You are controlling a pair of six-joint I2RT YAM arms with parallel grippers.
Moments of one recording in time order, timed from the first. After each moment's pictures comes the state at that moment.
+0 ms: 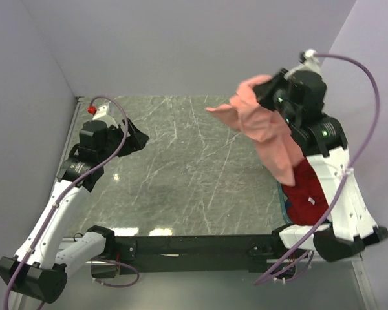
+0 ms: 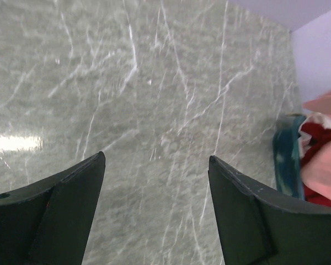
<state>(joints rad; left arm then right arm) -0.28 0.95 1.02 -0.49 0.07 -0.57 0.35 1.23 1.71 -0.70 0.22 0.61</state>
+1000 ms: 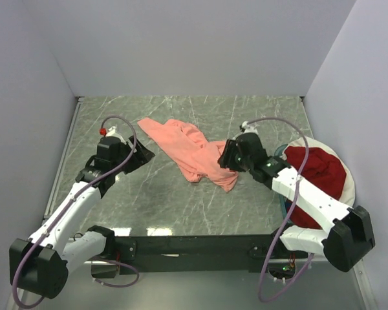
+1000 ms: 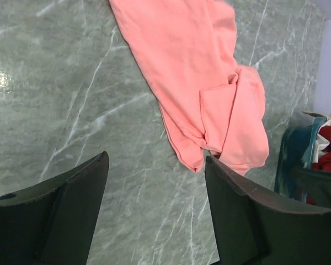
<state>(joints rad) -0.28 0.98 0.73 -0.31 0.09 -0.77 0.56 1.17 0.89 -0.41 0.10 0.64</state>
